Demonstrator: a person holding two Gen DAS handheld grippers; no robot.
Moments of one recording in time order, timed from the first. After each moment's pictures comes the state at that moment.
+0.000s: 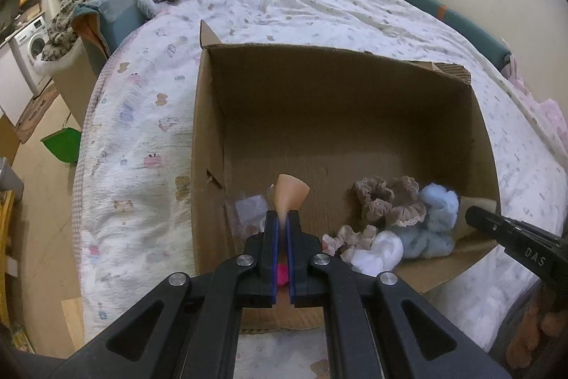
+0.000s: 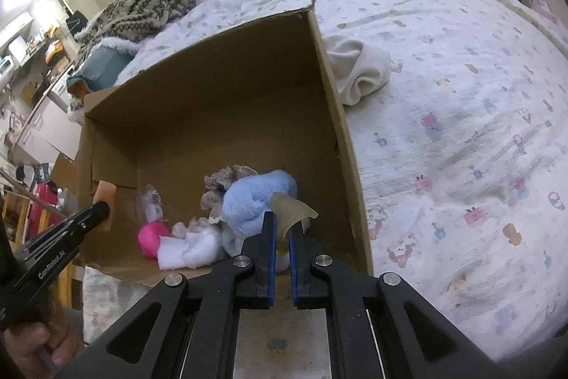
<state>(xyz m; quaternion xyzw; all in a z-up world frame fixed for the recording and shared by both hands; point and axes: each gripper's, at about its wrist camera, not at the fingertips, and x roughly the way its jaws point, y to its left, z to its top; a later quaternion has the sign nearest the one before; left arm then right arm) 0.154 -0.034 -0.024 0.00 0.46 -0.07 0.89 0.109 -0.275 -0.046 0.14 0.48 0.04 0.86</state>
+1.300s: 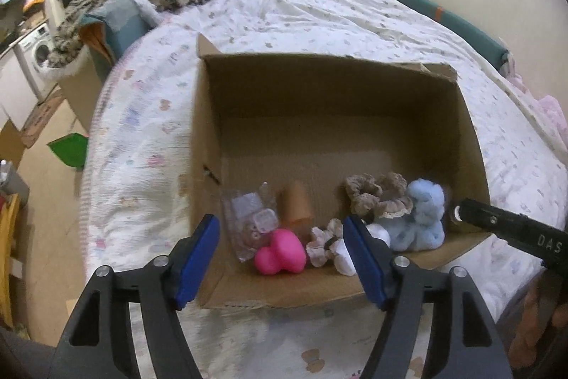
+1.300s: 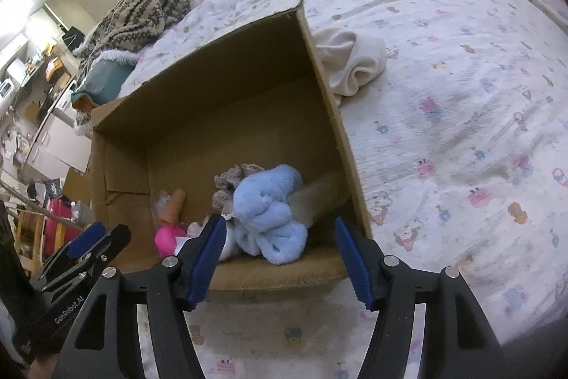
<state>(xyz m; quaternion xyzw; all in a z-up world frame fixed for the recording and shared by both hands) 0.129 -0.044 -0.006 0.01 0.44 -0.06 0.90 0.100 -0.288 -0.038 0.20 0.49 0.04 0.85</state>
